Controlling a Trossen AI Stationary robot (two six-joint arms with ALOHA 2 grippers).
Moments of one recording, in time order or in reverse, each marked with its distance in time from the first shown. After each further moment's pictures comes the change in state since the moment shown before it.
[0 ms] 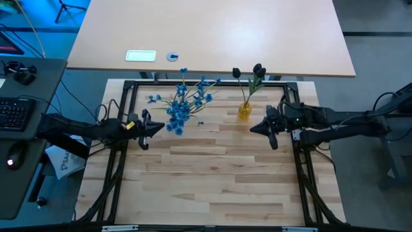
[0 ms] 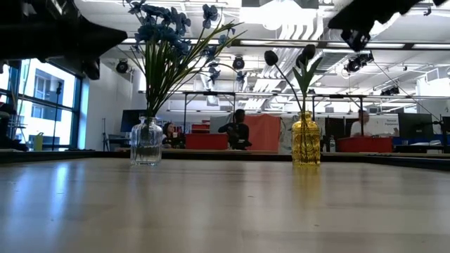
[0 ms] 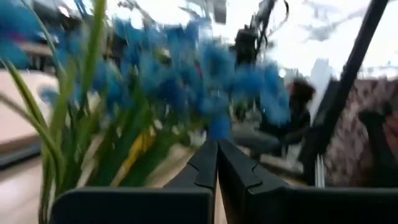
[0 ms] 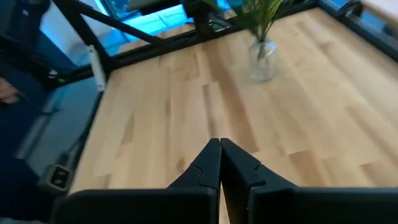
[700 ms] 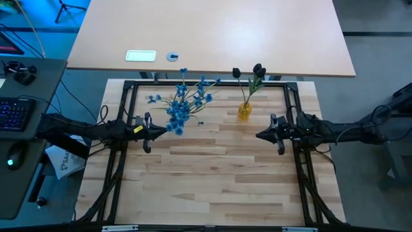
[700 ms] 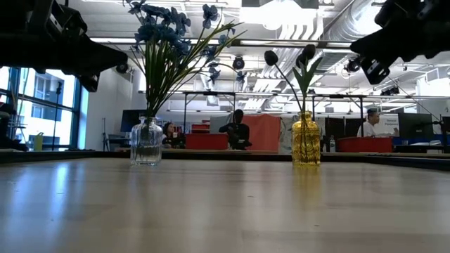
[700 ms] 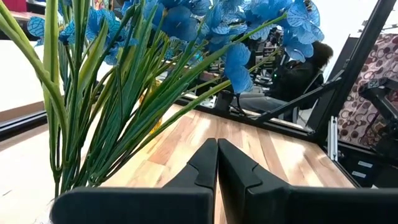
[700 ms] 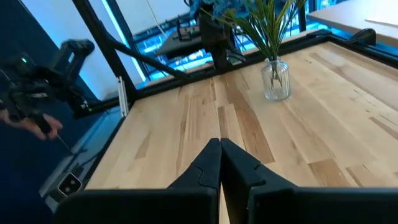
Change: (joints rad) left arm -0.002 0.000 0.000 -0.174 0.012 0.000; right arm 0.000 -0.407 -0.477 0.348 -0.026 0.025
